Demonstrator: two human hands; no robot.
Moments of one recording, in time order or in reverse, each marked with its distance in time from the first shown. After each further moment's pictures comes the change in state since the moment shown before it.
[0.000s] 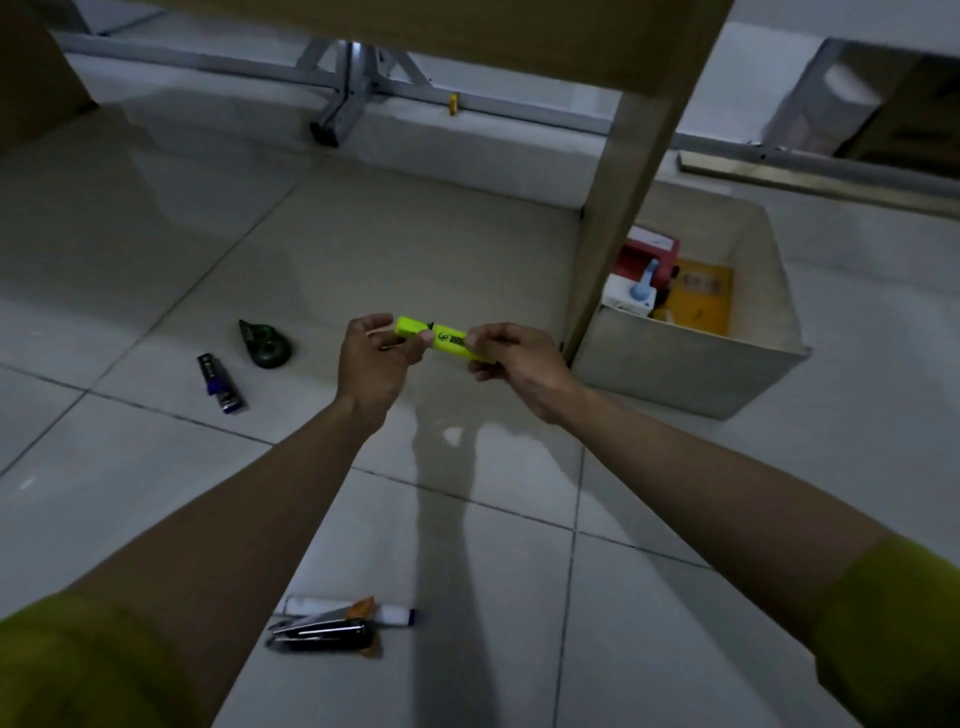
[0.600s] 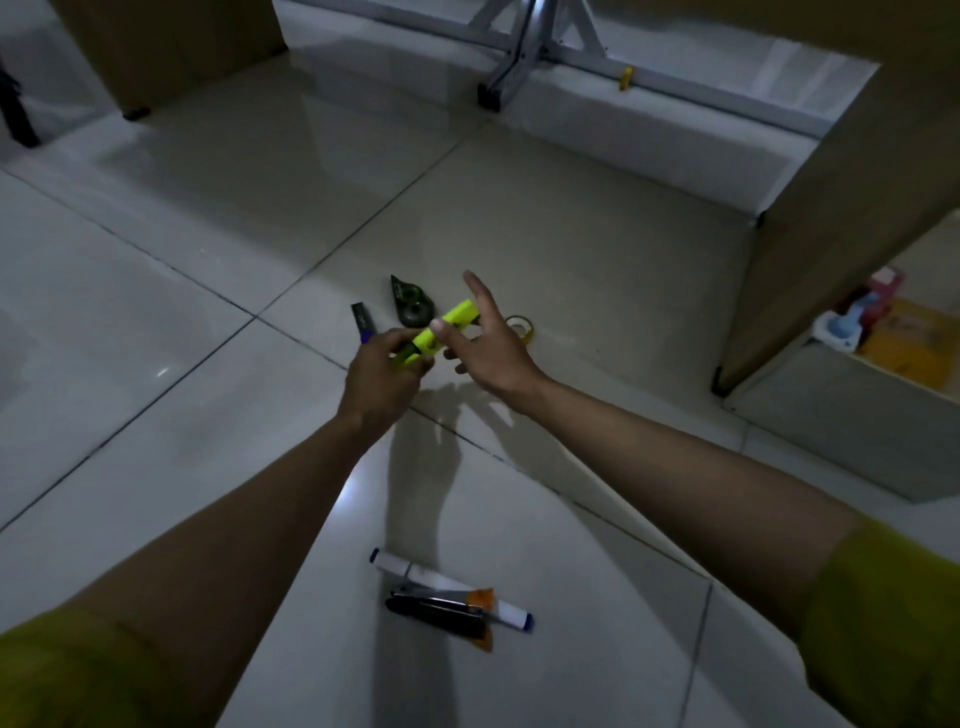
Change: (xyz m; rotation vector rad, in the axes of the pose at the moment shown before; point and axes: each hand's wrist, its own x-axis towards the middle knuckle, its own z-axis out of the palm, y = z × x) left_hand 0.002 -0.021 -0.147 0.586 0.115 0.064; right_hand 0.032 0.037 0.170 -0.439 -0.318 -0.184
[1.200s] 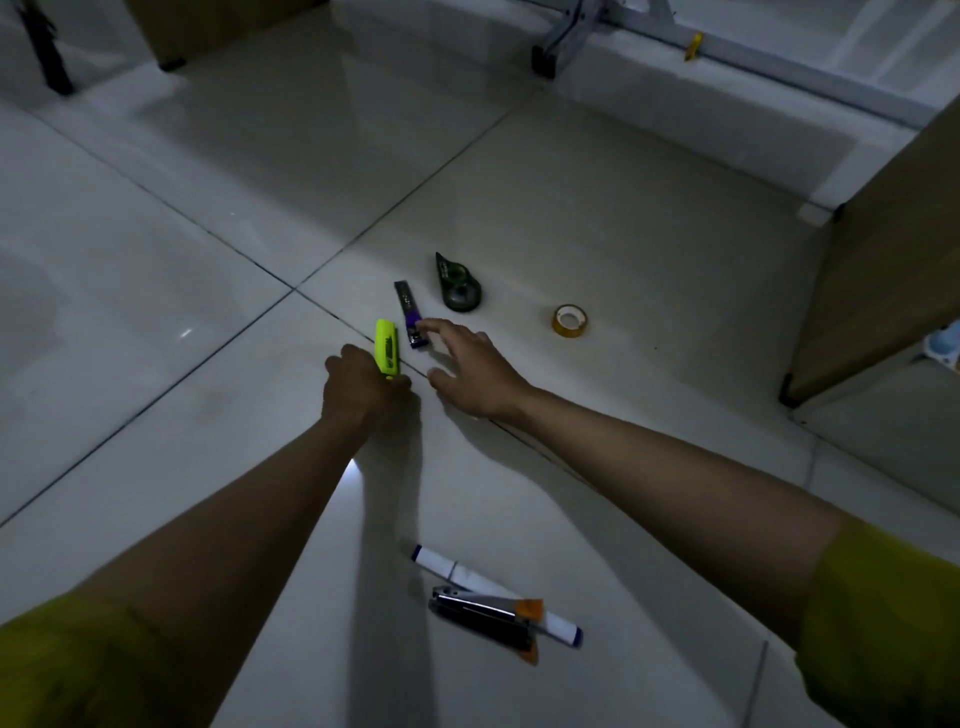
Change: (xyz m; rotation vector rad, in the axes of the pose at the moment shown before) left_hand 0.018 -0.064 -0.034 0.456 0.101 -0.359; right_hand 0.011 0.015 0.058 -0.518 -0.295 -0.123
